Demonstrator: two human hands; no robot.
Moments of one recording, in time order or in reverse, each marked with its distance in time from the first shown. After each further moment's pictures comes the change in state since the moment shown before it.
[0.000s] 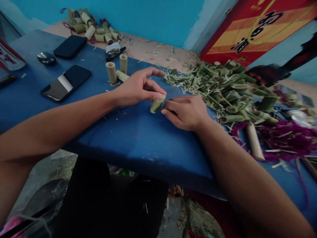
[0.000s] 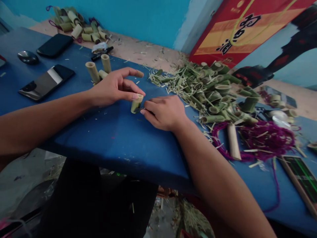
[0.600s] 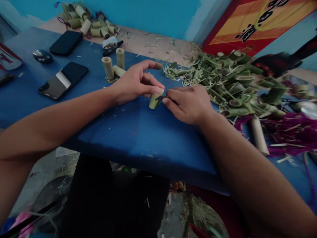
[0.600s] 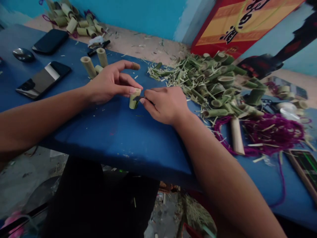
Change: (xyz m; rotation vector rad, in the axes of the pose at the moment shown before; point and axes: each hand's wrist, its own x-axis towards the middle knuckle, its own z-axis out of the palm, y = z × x) left_hand -0.001 0.006 0.006 0.010 0.097 -0.087; right_hand 0.005 -0.001 -0.008 0.006 -0.012 0.120
